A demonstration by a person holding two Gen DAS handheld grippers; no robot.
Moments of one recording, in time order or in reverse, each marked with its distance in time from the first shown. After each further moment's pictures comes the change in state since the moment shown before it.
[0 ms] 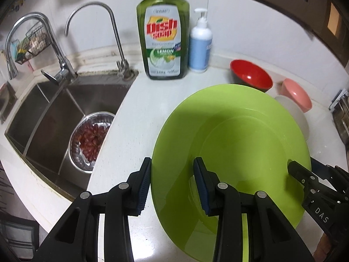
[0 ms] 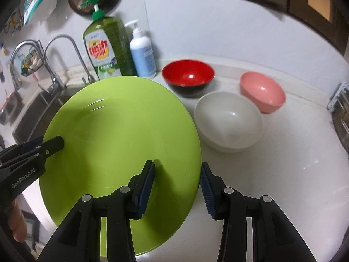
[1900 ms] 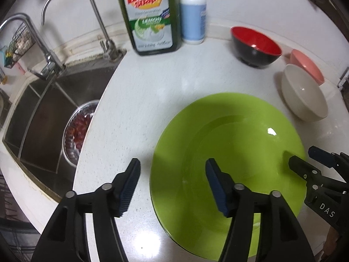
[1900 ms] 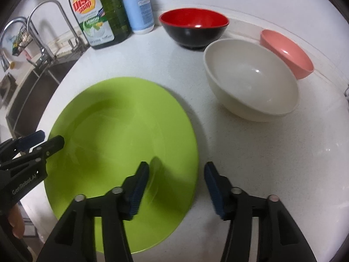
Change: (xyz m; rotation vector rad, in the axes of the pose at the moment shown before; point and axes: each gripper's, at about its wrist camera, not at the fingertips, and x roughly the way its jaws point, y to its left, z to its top) left arm 0.048 -0.014 -0.007 0.088 0.087 0.020; right arm 0.073 -0.005 -0.022 -0.010 0.188 0.016
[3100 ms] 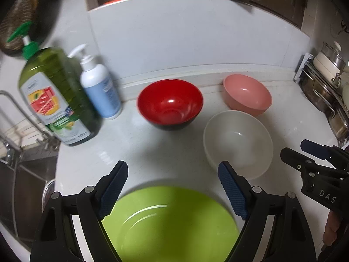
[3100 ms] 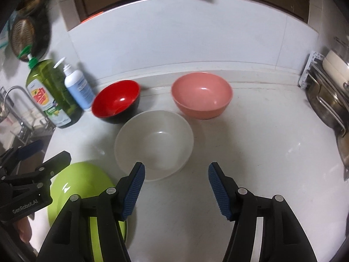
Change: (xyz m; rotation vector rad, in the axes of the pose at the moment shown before) left arm -0.017 -0.122 0.102 0.285 -0.158 -0.207; right arm -0.074 -0.109 0.038 0.268 -0.223 -0.112
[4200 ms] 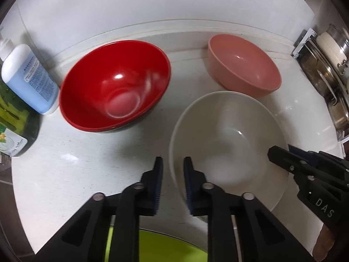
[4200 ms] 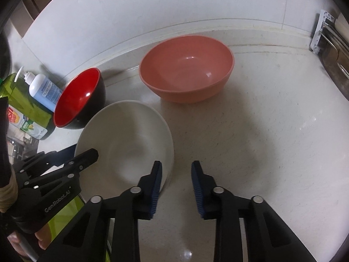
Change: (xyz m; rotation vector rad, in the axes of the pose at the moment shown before) left arm 0.110 -0.035 0.026 0.042 0.226 -0.146; right arm 0.094 -0.037 0.014 0.134 0.180 0.049
